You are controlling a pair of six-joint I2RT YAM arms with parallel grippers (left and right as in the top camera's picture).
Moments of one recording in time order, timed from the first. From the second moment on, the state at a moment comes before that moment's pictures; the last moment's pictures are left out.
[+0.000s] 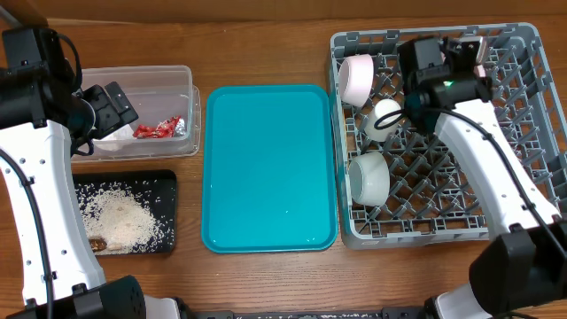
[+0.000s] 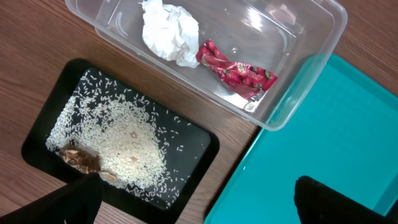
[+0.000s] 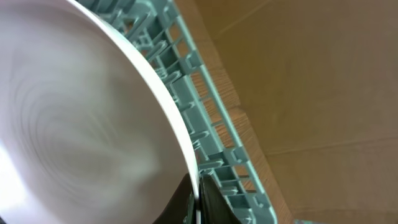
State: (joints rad) left arm 0.27 1.61 1.86 -1.44 -0.03 -0.32; right arm 0.20 1.72 1.51 -1.01 1.03 0.29
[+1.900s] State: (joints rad) left arm 0.27 1.61 1.86 -1.44 -0.03 -0.32; right arm 0.38 1.73 1.52 -0.65 0.15 -0.05
